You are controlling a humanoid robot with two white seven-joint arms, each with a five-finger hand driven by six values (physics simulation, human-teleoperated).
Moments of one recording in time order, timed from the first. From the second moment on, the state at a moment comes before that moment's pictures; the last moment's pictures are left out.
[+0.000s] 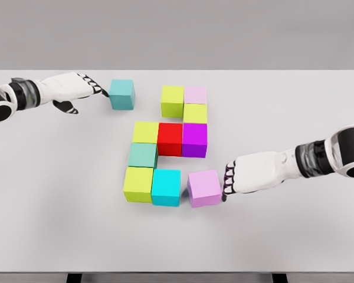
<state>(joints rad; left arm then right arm) -0.96 0.61 -0.91 -0.86 -0.68 -0.61 -0.26 -0.99 -0.96 1.31 -1.77 0.45 -0.61 0.49</state>
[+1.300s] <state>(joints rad) -0.98 0.55 -0.90 -0.79 -0.69 -0.61 -0.29 -0.96 -0.95 1.30 -1.76 0.39 -0.61 0.50</state>
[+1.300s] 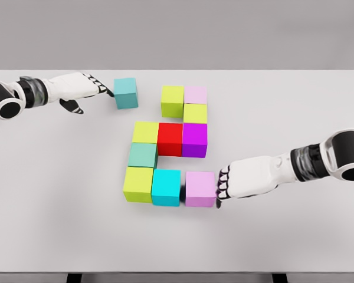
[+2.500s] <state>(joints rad) -1.05 0.44 -0.90 -0.62 -0.69 -0.61 -0.29 -0.96 -0.92 1.29 -1.73 0.41 -0.61 0.50</state>
